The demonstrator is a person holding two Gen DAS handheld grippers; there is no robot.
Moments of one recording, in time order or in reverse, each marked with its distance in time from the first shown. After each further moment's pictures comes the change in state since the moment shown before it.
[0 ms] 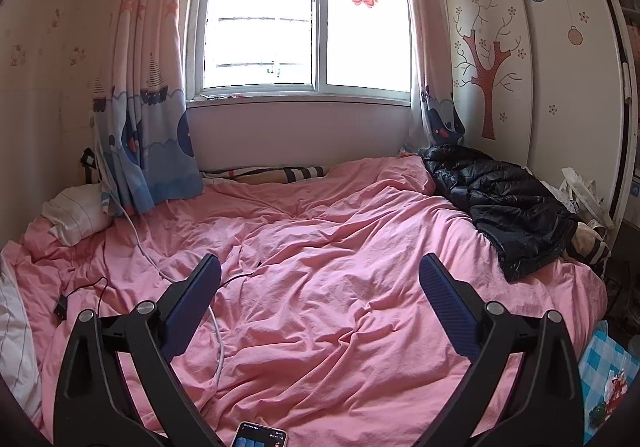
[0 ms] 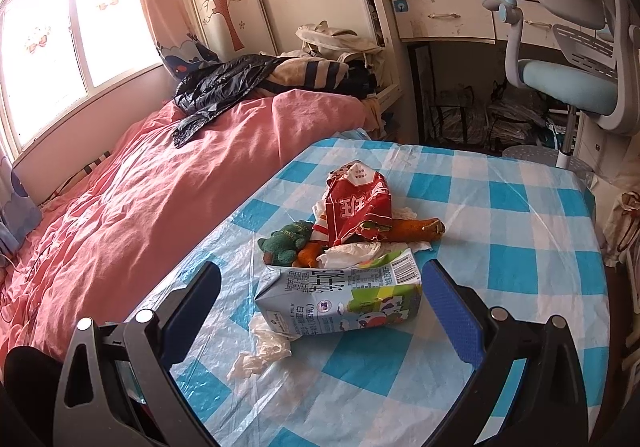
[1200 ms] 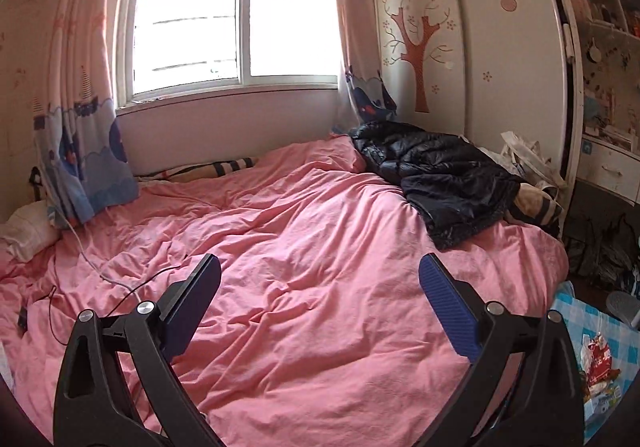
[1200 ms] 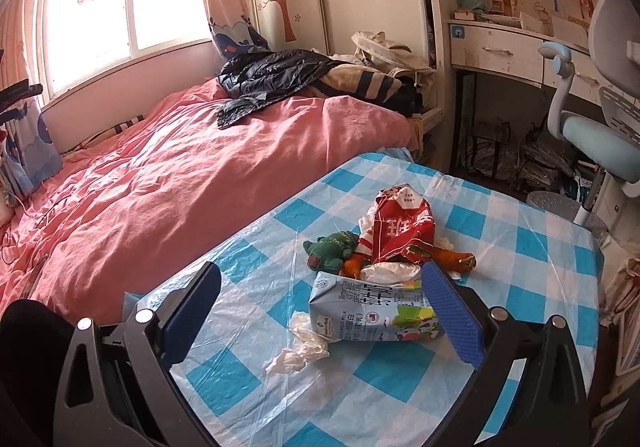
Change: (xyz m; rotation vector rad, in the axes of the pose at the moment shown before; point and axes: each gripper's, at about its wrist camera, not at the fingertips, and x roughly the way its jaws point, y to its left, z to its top) left arm -0.015 -0.109 -0.034 0.106 0.021 -0.173; right arm -0.012 0.043 0.009 -0.186 0.002 0.065
